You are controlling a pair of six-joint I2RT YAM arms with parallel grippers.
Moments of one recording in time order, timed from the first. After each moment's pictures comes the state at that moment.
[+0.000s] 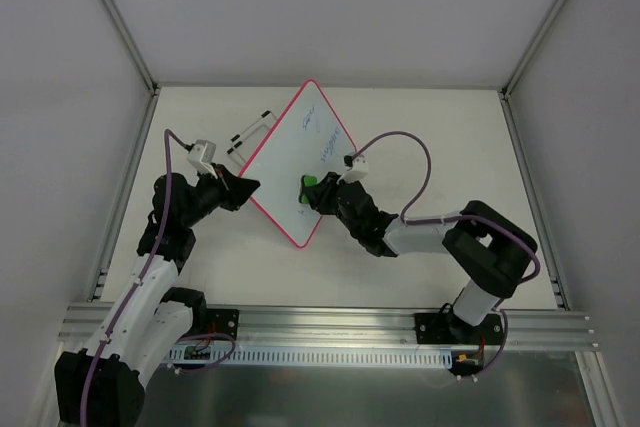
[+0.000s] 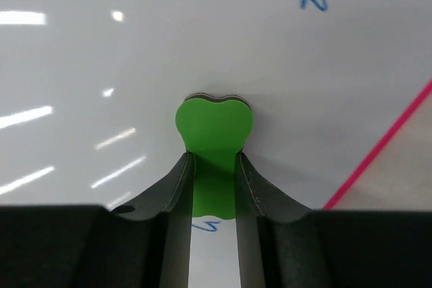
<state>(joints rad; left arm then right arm) -0.15 0.76 0.47 0.08 0.53 -0.44 0.95 1.68 0.73 0.66 0.34 0.78</state>
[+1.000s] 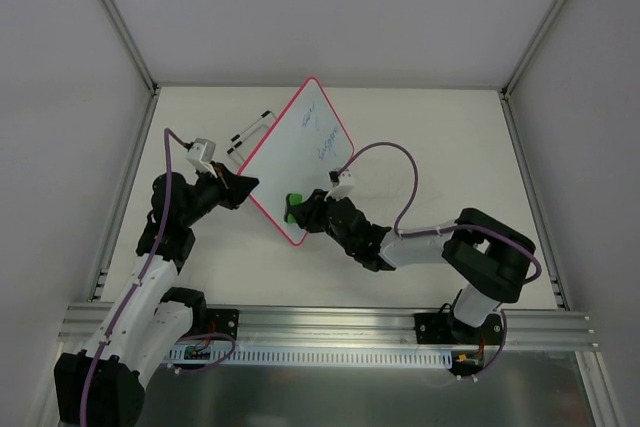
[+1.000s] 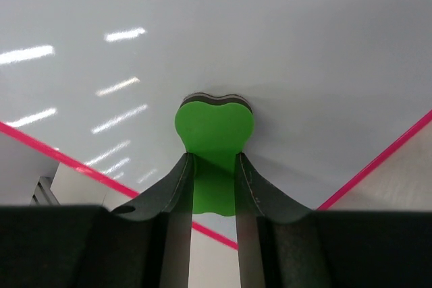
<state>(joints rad) -0.15 0.75 0.48 0.08 0.52 -0.41 1.08 1.67 0.69 0.69 0.34 0.82</state>
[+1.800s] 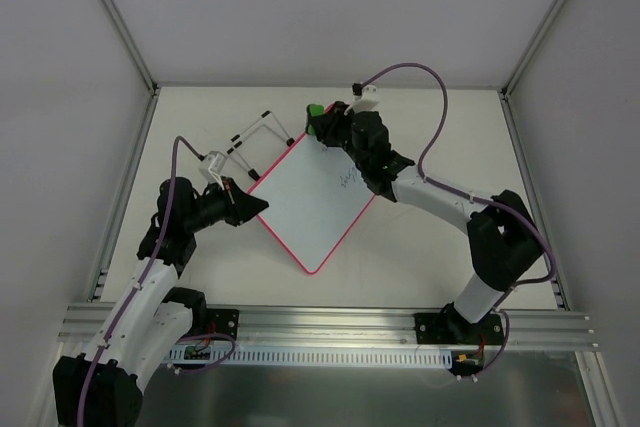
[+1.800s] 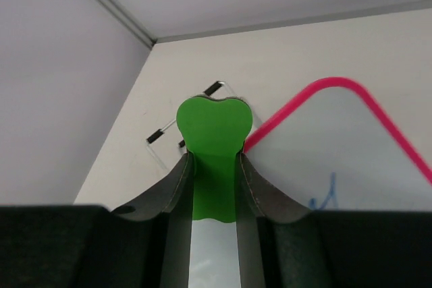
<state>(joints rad) -0.17 0.72 0.46 -0.06 0.66 -0.47 0.73 1.68 1.18 0.39 0.18 0.56</state>
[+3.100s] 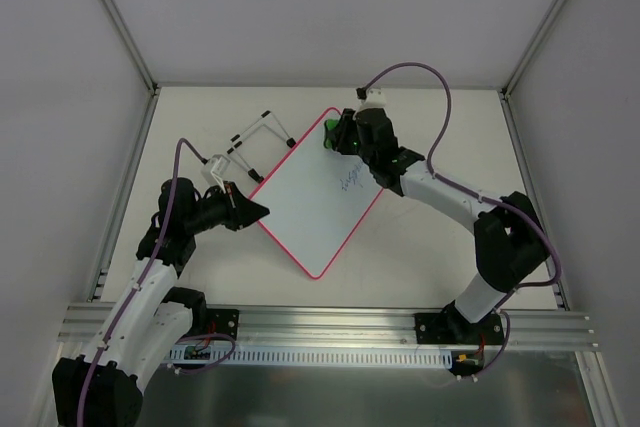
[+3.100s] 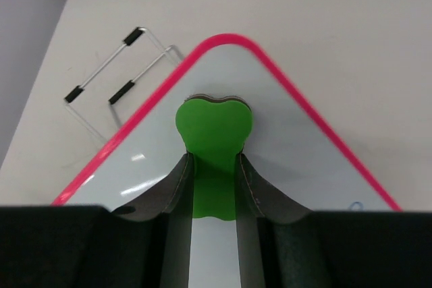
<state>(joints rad) -0.17 0.72 0.47 -0.15 0.70 -0.46 0.68 1.65 1.19 0.11 0.17 0.50</state>
